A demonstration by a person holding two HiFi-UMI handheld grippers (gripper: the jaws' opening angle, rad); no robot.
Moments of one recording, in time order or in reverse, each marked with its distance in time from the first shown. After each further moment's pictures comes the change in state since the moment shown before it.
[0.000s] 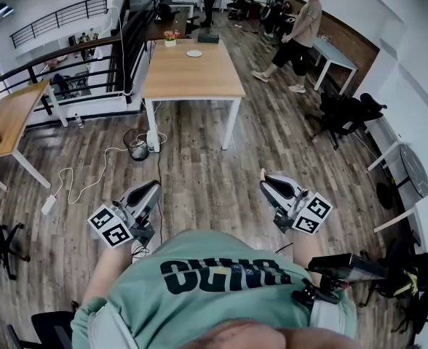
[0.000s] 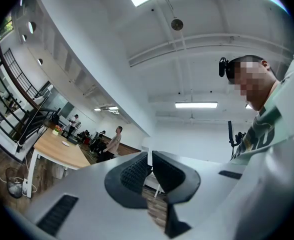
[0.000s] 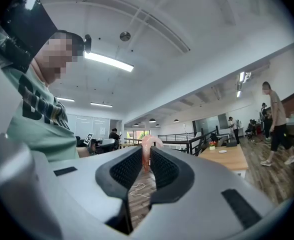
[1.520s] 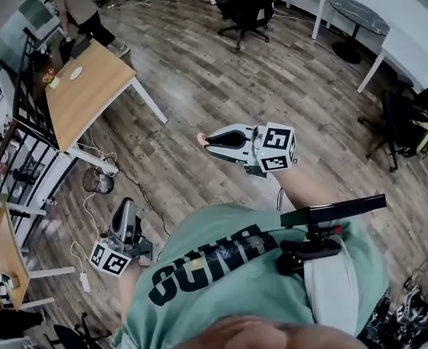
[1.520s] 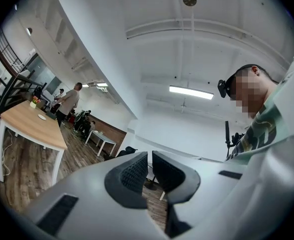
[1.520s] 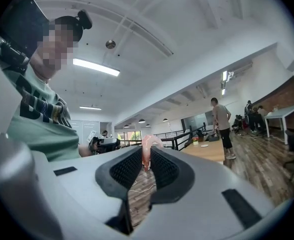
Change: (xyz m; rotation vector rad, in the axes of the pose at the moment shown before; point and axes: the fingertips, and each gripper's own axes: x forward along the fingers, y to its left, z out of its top) left arm 0.190 -0.056 -0.107 -0.075 0.195 -0.156; right arm -0.141 -0.115 -0.026 0.067 -0.006 -0.101
